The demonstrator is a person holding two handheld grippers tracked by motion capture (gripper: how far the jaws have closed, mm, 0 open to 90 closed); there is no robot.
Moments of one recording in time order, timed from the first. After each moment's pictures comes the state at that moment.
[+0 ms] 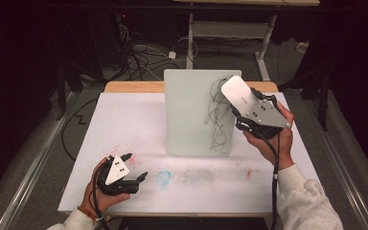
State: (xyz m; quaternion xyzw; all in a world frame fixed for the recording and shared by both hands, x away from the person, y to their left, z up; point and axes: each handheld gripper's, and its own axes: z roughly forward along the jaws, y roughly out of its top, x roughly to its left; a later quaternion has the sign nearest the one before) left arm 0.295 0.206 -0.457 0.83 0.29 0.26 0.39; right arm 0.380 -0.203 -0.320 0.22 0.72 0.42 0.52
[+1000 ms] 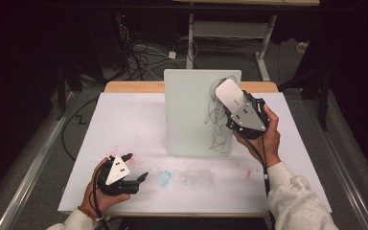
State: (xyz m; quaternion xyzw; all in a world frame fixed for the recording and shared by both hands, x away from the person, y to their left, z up) left arm 0.295 0.205 -0.458 0.83 0.29 0.26 0.39; right arm 0.400 -0.181 -0.354 0.22 0.71 0.36 0.56
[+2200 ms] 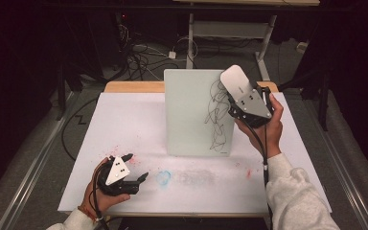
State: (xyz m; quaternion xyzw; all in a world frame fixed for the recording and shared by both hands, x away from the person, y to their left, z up) left arm 0.296 0.205 -0.458 0.84 0.28 0.26 0.39; right arm 0.413 -0.181 -0.327 0.25 0.68 0.38 0.57
